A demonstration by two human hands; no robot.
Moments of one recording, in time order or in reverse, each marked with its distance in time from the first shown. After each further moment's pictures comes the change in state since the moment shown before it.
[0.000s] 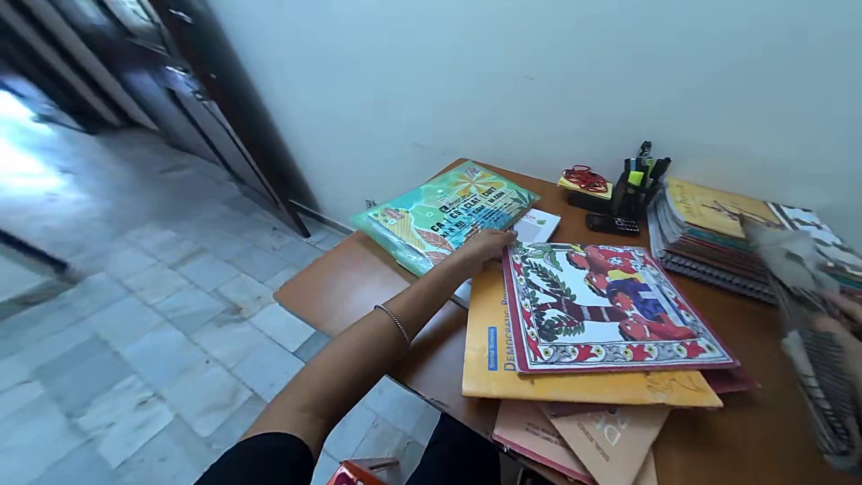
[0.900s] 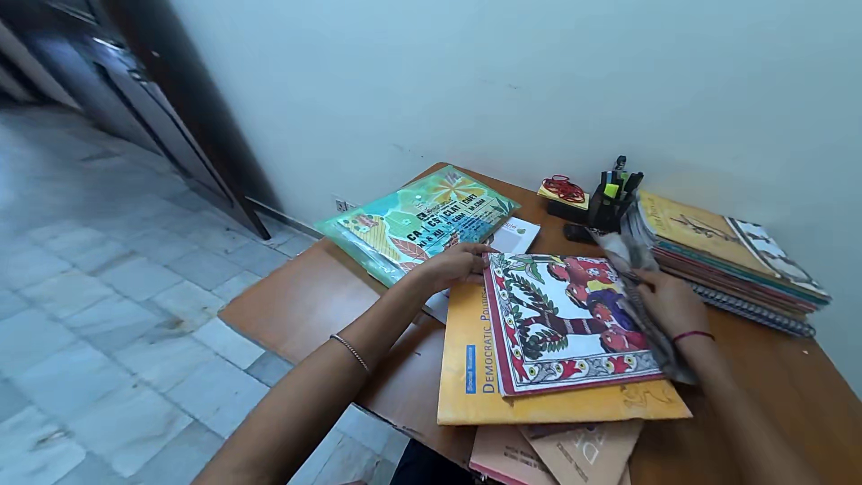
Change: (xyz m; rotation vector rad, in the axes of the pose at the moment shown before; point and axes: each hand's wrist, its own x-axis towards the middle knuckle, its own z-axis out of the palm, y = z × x) left_hand -0.003 -0.010 -0.021 -0.046 -0.284 0.099; right_hand 0.036 -0.046 0.095 -0.388 -0.519 -0.082
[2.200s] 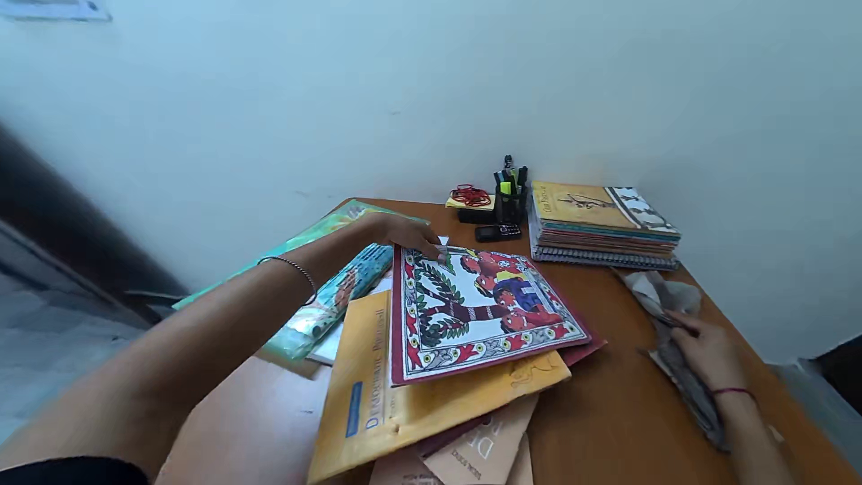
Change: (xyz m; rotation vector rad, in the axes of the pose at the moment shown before) left_hand 0.085 0.116 0.052 1.027 -0.412 -0.159; right_hand -0.102 0.194 -0.009 0.337 0.281 0.419
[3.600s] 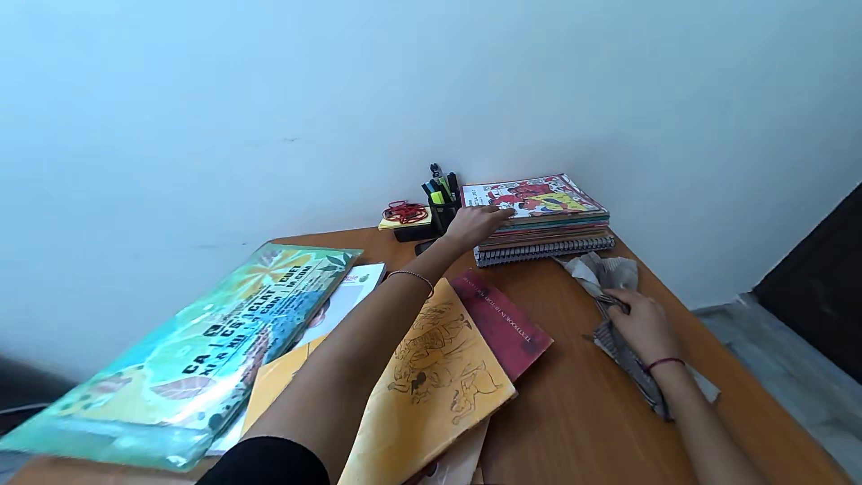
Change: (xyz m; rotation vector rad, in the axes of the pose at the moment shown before) left_hand 0.195 0.129 0.050 0.665 0.789 0.831; right_hand -0.003 -0.015 0.002 -0.045 -0.016 0.057
